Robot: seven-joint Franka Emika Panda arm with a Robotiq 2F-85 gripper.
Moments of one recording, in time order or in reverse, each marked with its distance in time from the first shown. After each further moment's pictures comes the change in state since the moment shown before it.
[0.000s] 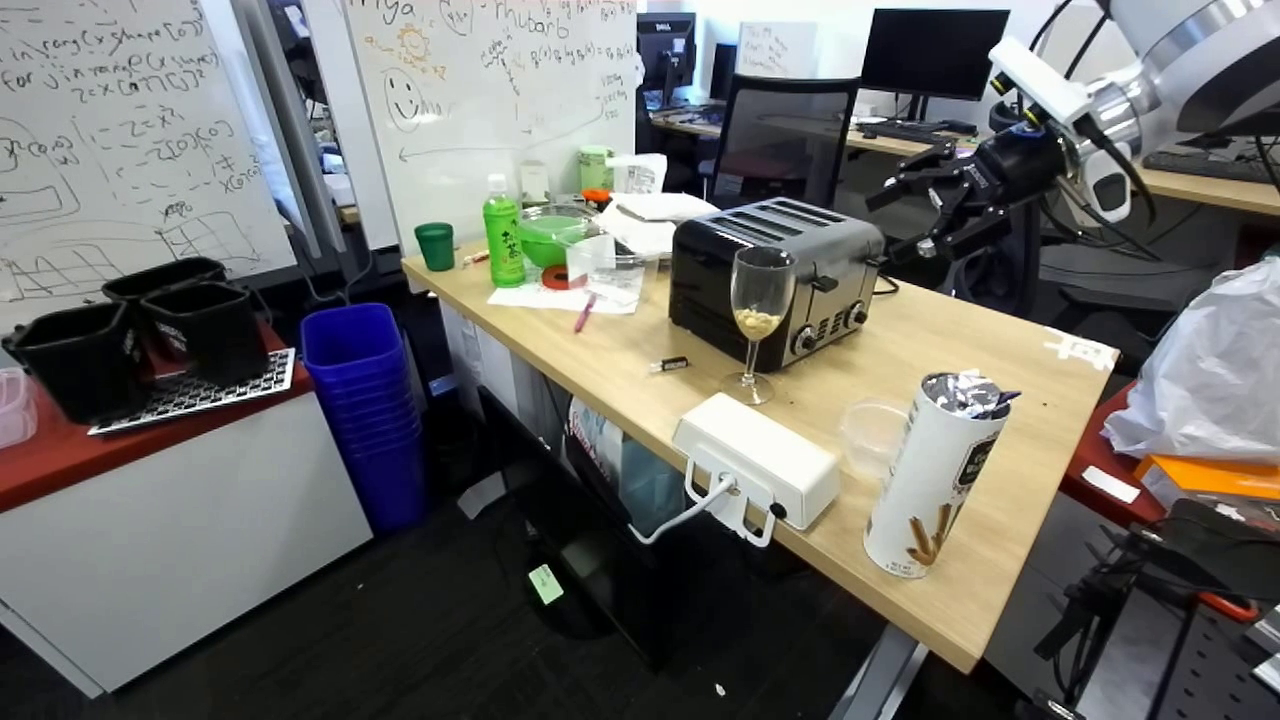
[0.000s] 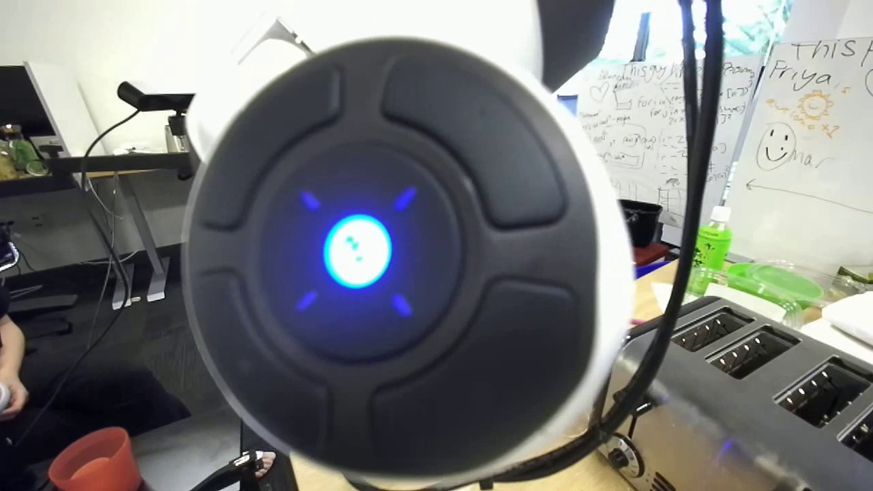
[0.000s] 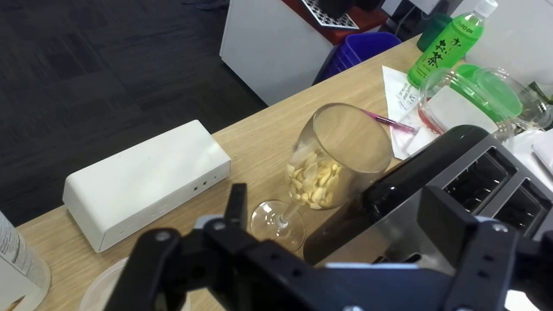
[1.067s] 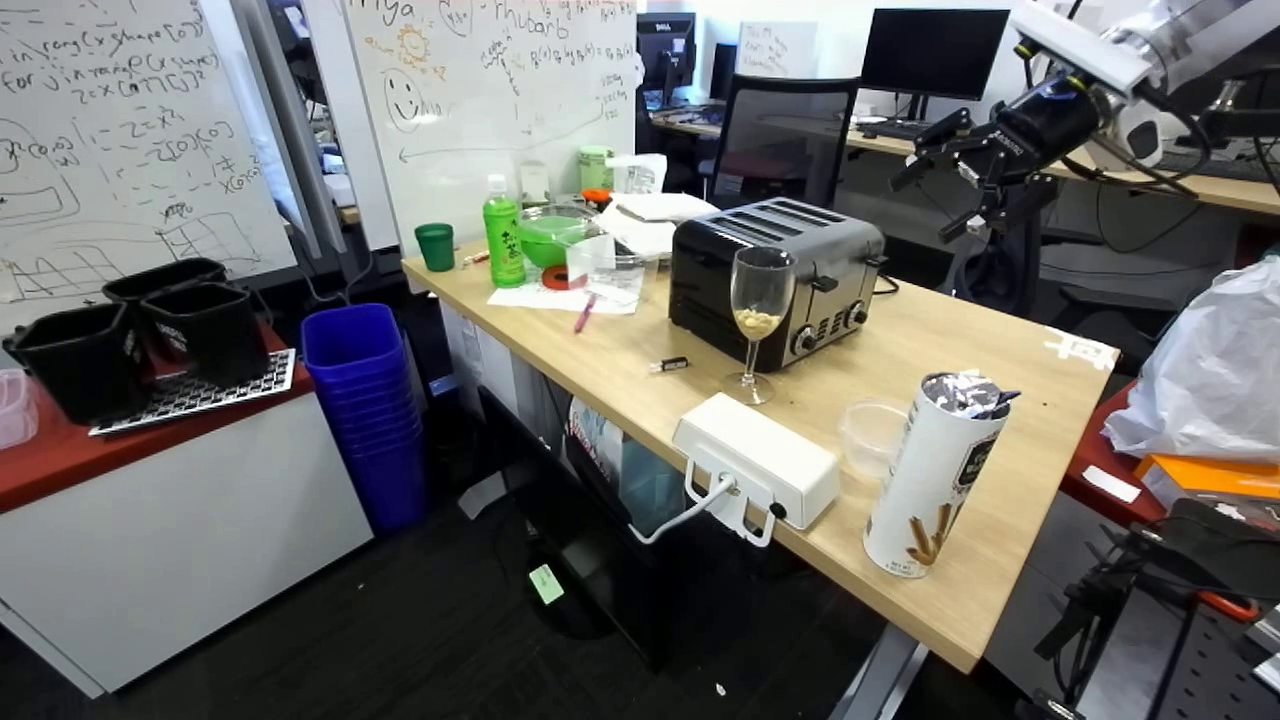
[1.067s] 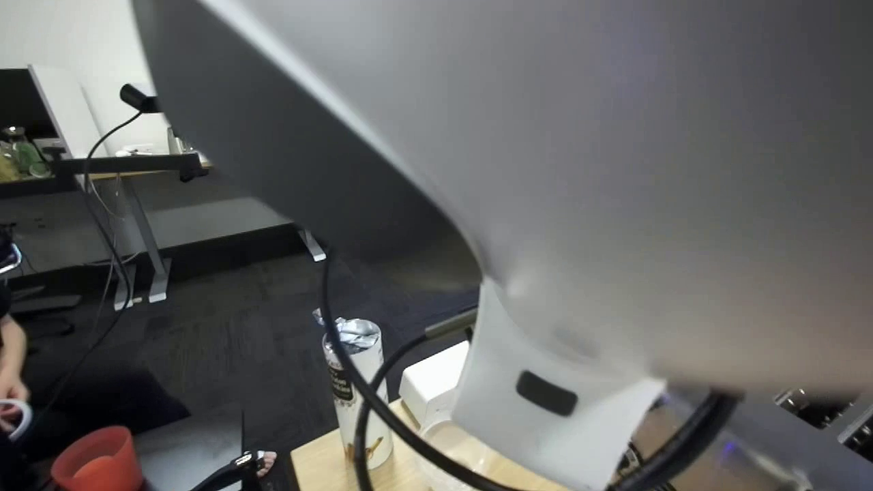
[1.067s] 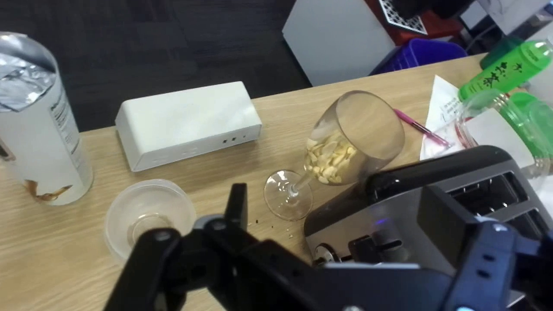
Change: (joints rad) arm -0.026 -0.002 -0.082 0.099 -0.385 -0.153 0.060
